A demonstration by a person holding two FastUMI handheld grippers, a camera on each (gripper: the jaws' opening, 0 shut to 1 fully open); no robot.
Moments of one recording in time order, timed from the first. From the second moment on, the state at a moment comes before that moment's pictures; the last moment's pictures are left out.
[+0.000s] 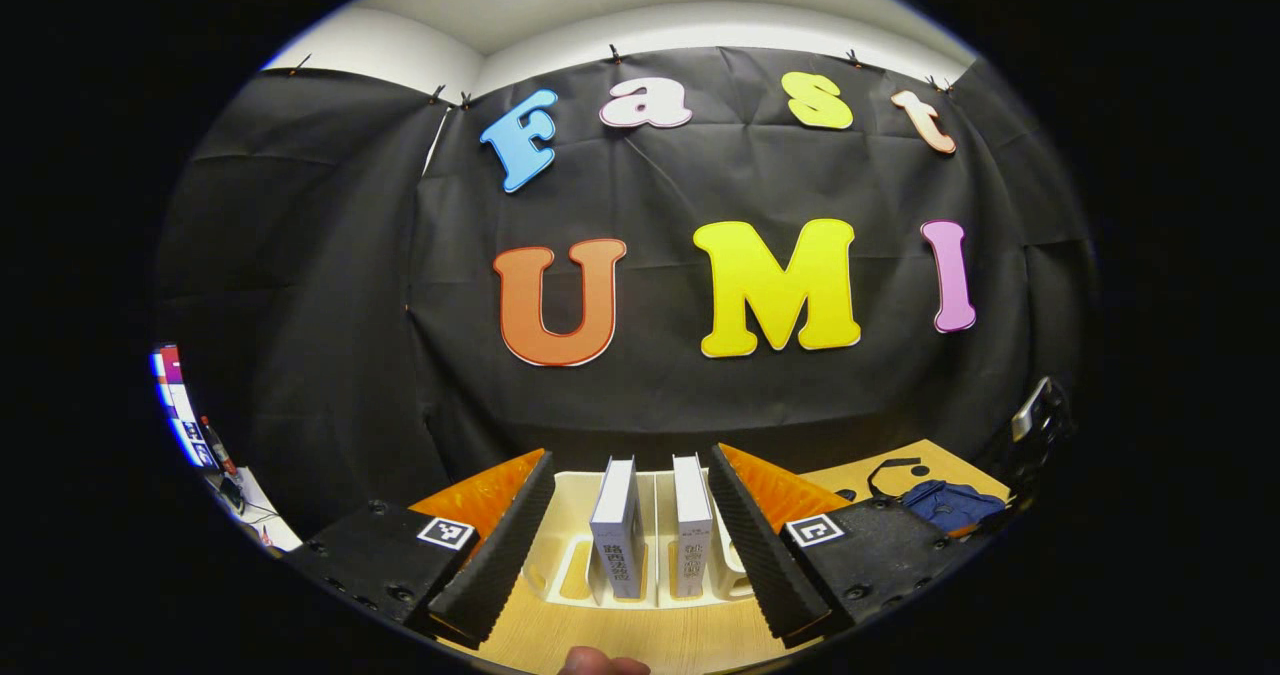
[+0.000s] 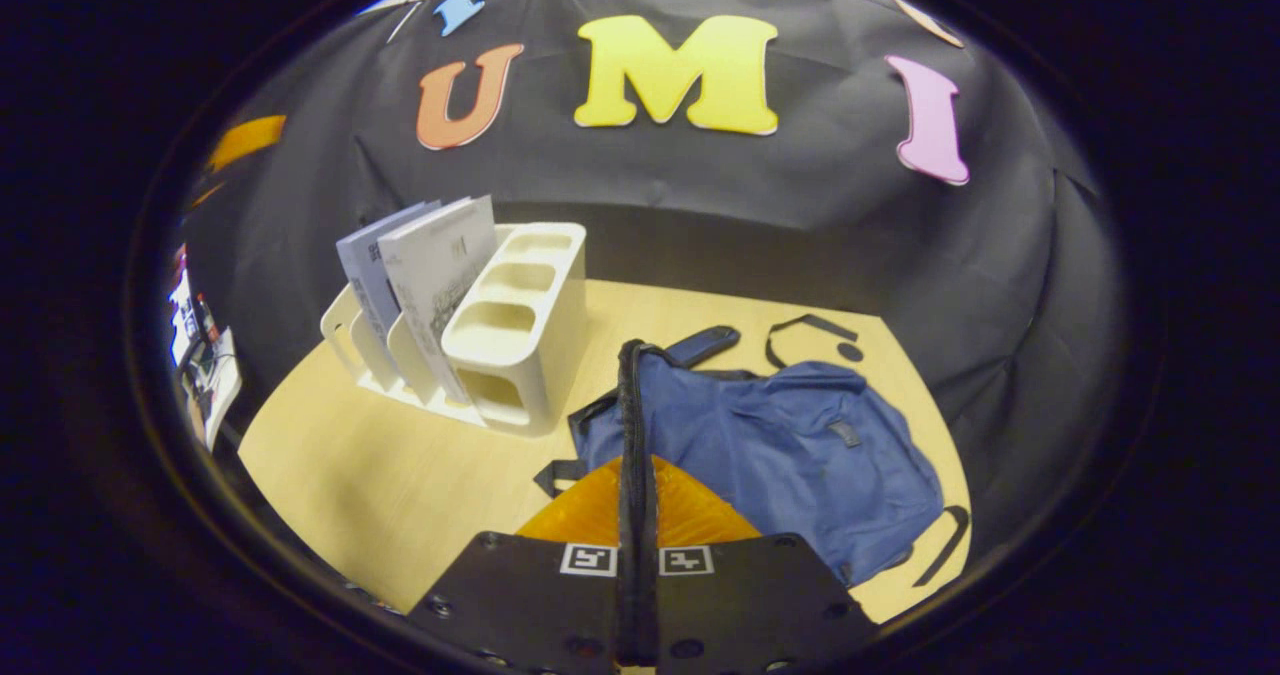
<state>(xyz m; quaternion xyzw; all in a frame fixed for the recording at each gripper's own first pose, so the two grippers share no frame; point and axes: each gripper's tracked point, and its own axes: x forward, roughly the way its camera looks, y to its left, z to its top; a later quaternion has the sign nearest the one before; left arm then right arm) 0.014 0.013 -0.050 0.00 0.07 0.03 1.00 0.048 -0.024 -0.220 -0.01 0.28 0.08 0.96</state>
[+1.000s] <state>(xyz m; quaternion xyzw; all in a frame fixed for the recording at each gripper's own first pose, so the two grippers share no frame) 0.122 -0.017 -0.089 -0.02 0.27 -0.08 0.96 0.071 -0.215 -0.137 -0.01 0.27 0.01 0.96</state>
